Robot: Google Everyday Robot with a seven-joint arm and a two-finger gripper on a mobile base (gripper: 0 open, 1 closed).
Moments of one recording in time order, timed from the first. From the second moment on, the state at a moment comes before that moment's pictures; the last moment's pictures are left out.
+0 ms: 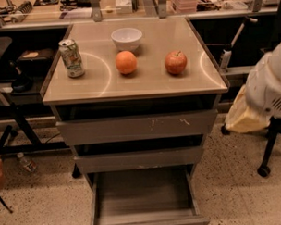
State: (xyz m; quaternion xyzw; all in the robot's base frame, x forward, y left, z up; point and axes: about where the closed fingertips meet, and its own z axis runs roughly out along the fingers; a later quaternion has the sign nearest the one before) arm 0.411 -0.202 0.902 -0.59 0.79 0.00 0.14
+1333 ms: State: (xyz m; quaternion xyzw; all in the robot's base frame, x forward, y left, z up) arm 0.379 -0.188 0.796 -0.59 0.80 0.04 0.08
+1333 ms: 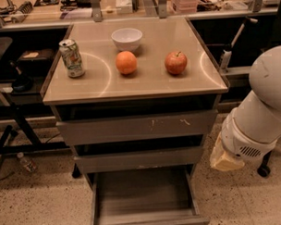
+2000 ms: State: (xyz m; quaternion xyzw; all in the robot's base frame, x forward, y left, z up) arm 0.360 -0.184 0.651 -0.54 0.83 0.10 0.02
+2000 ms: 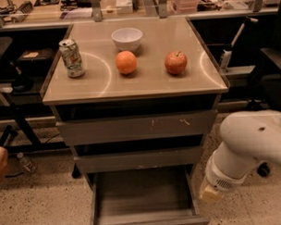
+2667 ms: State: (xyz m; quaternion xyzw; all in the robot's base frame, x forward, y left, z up) arm 0.357 -0.180 0.588 -0.52 0.85 0.12 0.00
